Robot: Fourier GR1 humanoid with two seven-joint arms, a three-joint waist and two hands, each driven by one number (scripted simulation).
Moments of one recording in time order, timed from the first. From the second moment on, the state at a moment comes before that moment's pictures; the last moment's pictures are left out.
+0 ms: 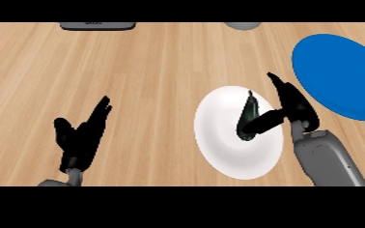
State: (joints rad) left arm -0.01 0.30 -0.27 -1.44 0.33 0.21 0.13; right arm -0.34 -0.31 0.23 -1.51 0.36 0.07 0.94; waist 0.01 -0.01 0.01
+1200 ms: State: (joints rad) left arm -0.01 0.22 -0.21 -1.44 0.22 0.19 0.16; right arm -0.40 -0.22 0.24 -1.25 0.54 0.15 0.82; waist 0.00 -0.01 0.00
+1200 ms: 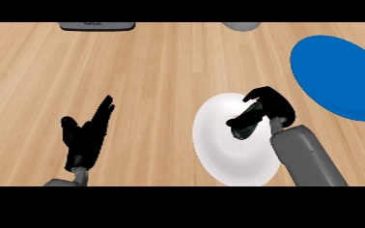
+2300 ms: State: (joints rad) left arm 0.05 0.23 -0.15 -1.48 0.24 0.16 0.17; right arm 0.08 -0.47 0.46 -2.02 0.73 -0.10 0.20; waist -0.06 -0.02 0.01
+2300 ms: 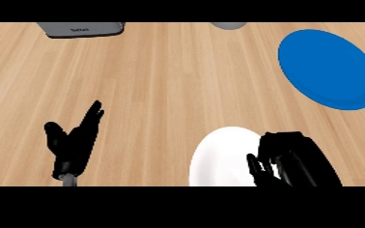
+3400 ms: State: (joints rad) left arm -0.01 0.20 -0.15 -1.45 0.20 0.12 0.17; right arm 0.00 -0.49 -0.23 -1.59 0.13 -0.24 -0.21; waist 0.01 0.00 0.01
